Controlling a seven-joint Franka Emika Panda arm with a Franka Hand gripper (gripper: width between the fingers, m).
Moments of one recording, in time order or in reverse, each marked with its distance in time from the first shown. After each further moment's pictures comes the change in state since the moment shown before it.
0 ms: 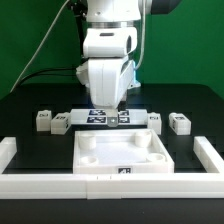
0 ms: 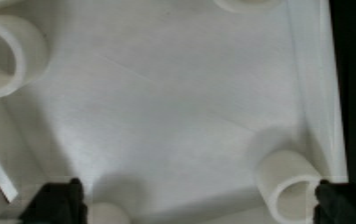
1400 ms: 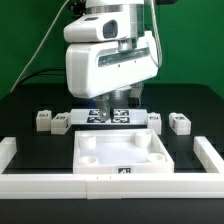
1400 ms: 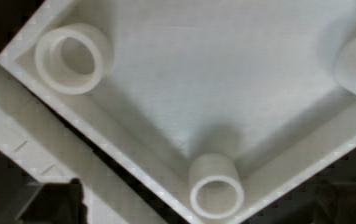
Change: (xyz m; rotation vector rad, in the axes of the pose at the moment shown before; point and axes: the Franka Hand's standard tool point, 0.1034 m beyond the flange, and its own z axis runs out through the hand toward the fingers) arm 0.014 0.038 -0.022 -0.058 0.050 0.441
